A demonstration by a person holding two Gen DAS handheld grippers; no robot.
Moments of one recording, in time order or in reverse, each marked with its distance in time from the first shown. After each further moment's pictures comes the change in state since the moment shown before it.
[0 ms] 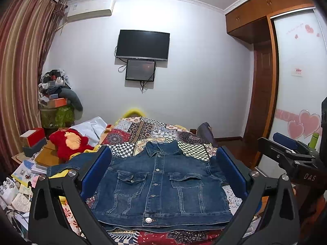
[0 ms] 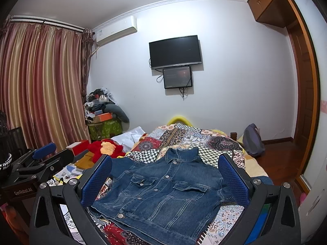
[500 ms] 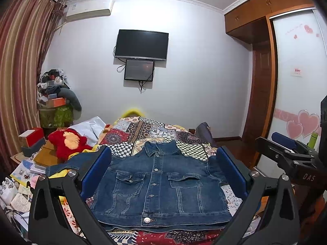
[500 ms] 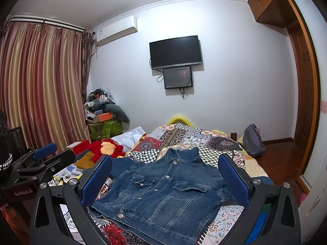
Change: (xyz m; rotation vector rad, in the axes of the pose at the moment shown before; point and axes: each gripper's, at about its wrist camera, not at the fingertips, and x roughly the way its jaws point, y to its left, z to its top) left arm 0.000 -0.001 -0.001 -0.003 -0.001 -0.010; right arm -0.001 -0.002 0.002 0.001 -0.001 0.002
